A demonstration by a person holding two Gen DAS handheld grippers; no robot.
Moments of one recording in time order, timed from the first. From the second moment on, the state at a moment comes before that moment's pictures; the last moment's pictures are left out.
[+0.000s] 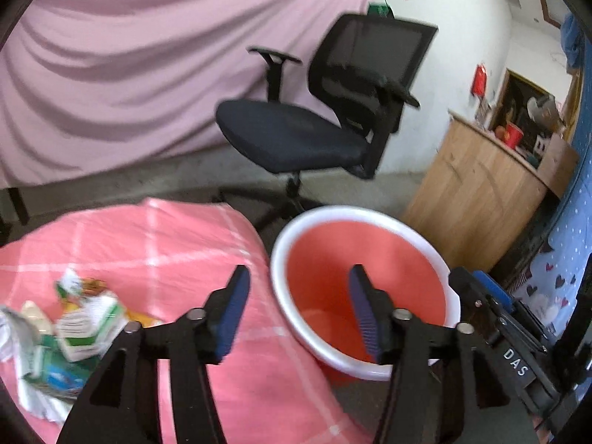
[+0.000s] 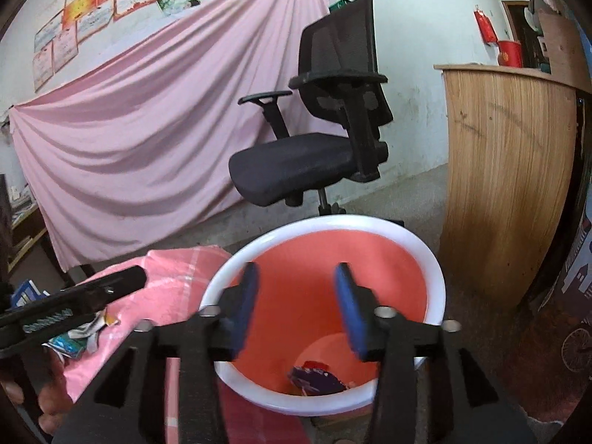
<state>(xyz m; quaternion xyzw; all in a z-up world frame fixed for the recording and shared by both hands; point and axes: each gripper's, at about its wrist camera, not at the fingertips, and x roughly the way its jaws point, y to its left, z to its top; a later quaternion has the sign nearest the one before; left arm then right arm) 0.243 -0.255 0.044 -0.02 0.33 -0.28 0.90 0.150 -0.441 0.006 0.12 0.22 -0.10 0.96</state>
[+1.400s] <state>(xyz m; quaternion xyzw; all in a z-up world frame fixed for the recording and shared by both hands) 0.121 0.001 0.036 -0.01 0.08 -0.01 1.00 0.132 -0.255 0.037 -0.03 0.03 0.09 0.99</state>
